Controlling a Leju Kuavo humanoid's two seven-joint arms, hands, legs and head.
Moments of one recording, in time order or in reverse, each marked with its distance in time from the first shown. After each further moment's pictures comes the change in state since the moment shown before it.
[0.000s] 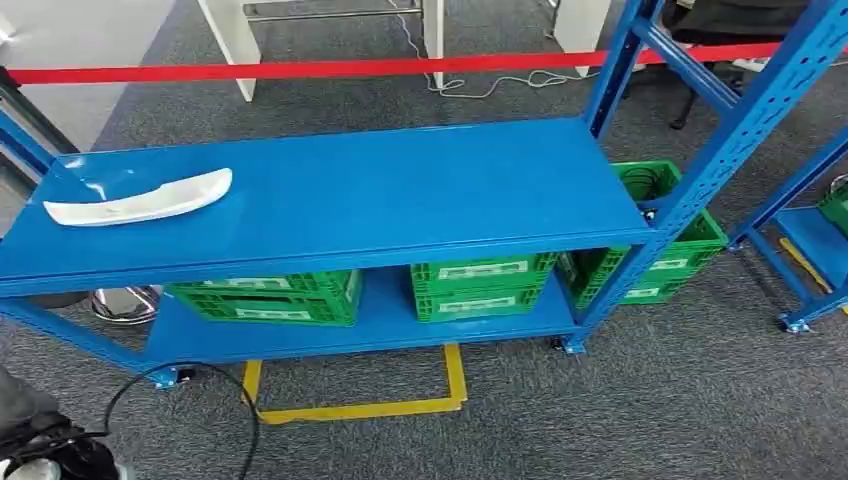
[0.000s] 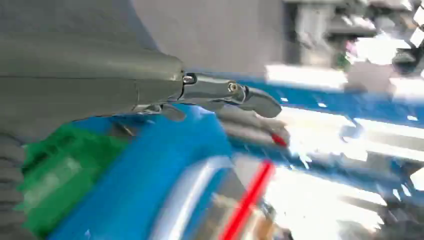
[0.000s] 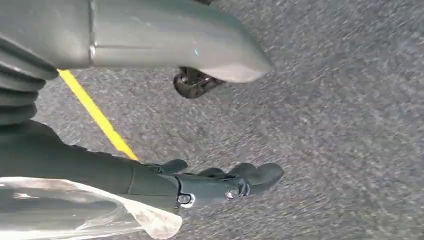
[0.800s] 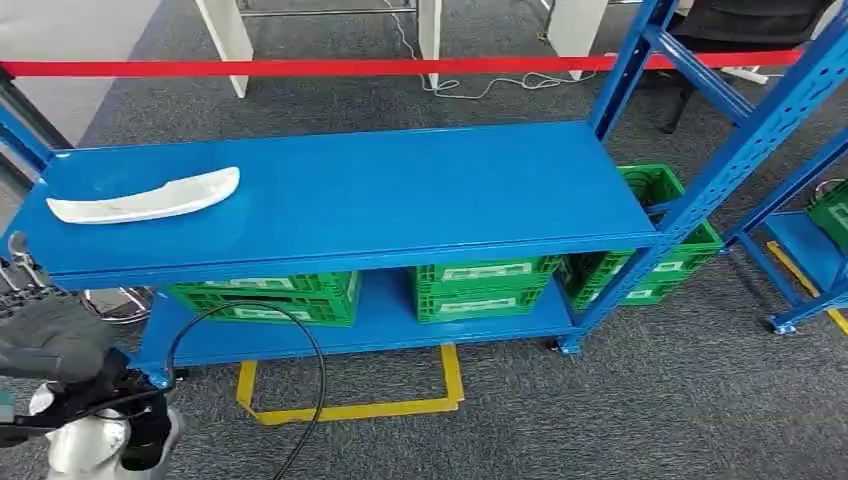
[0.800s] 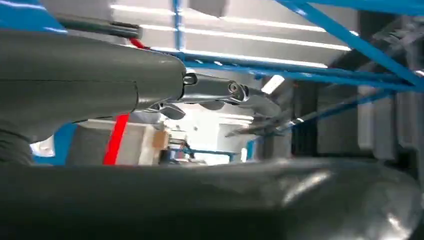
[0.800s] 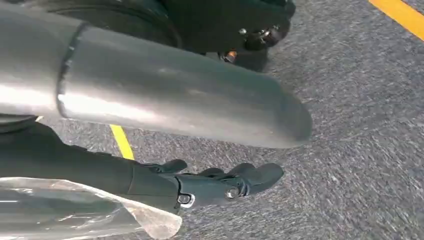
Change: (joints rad) left arm -0.094 0.125 -0.502 -0.203 -0.342 0.193 -0.059; right arm -0.006 0.005 -0.013 0.004 0.119 0.193 0.069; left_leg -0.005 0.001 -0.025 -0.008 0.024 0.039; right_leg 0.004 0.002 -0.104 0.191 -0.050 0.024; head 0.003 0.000
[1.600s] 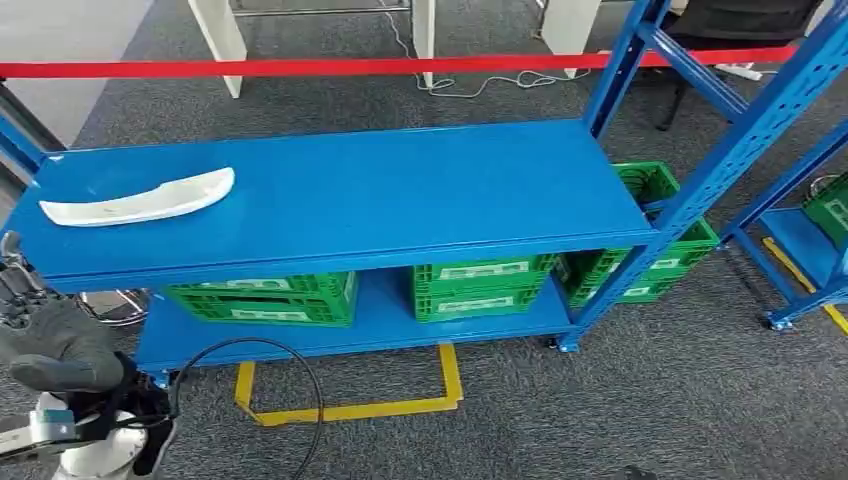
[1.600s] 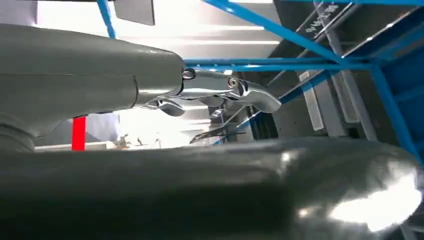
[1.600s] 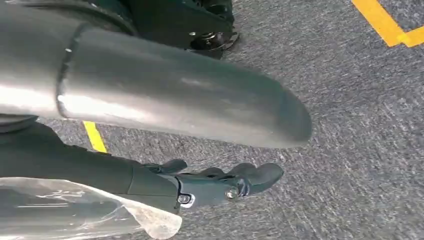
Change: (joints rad) left arm -0.008 0.096 -0.105 0.001 -0.133 0.164 -0.034; right arm -0.016 -0.003 0.016 0.000 0.092 -0.055 -0.113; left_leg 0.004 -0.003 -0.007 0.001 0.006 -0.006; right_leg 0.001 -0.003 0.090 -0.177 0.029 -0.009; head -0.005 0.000
